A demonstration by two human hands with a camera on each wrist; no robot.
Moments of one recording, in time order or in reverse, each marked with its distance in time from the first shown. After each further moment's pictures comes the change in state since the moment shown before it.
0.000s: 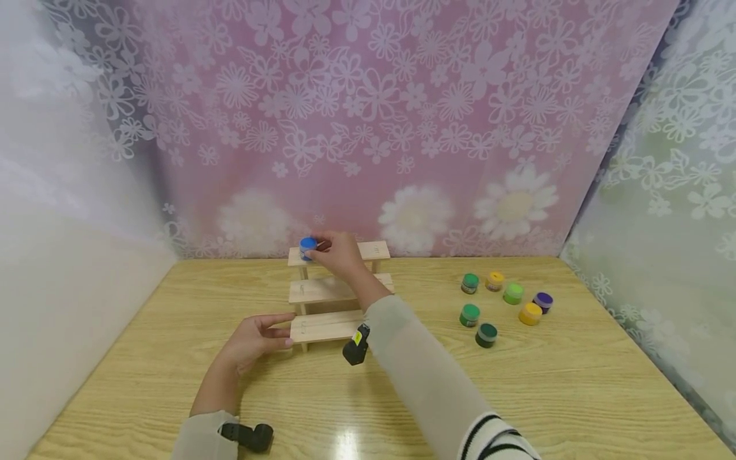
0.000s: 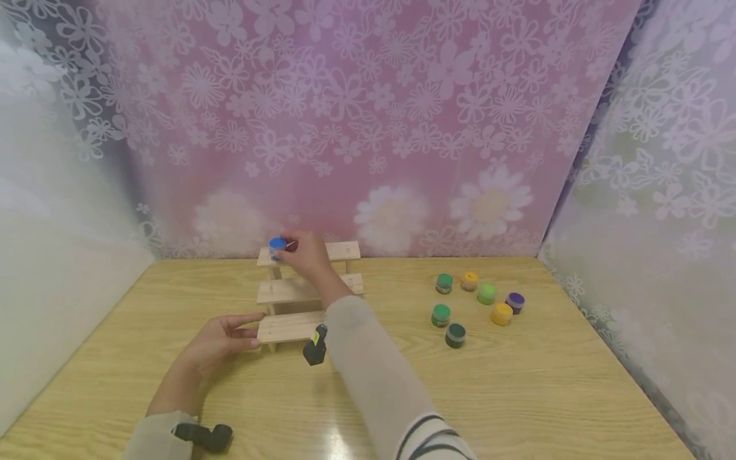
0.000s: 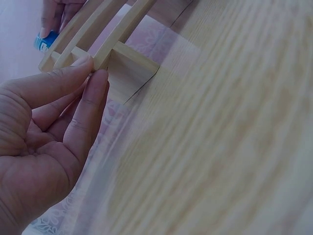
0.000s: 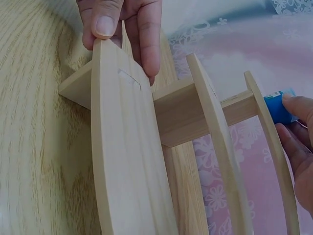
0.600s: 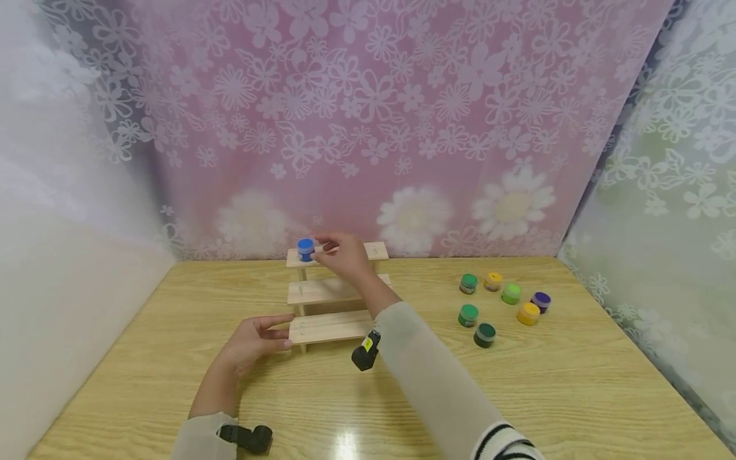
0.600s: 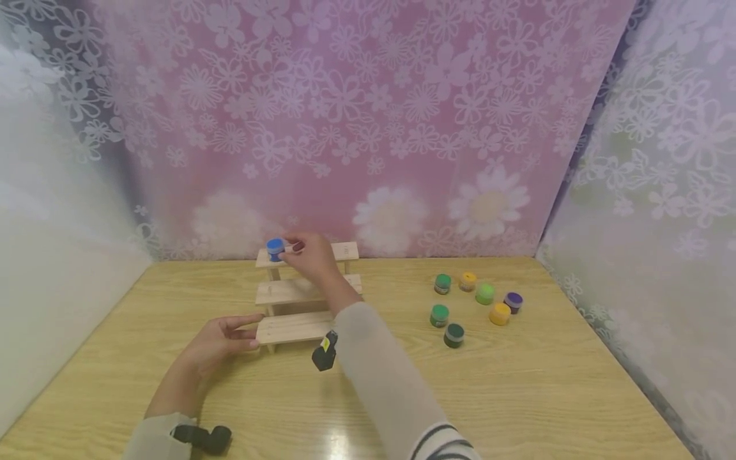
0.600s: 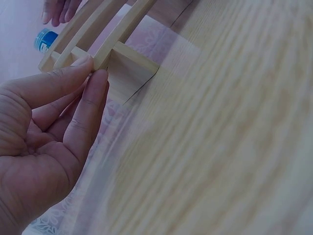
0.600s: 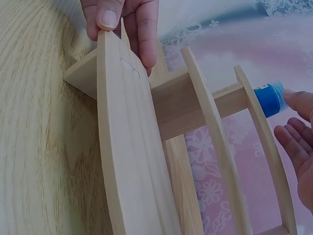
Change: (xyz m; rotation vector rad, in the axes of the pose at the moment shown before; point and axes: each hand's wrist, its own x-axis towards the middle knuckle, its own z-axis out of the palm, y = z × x) left_hand 0.000 0.000 0.002 0.031 0.040 -0.011; right_hand -0.014 0.000 -0.015 -0.016 0.040 -0.026
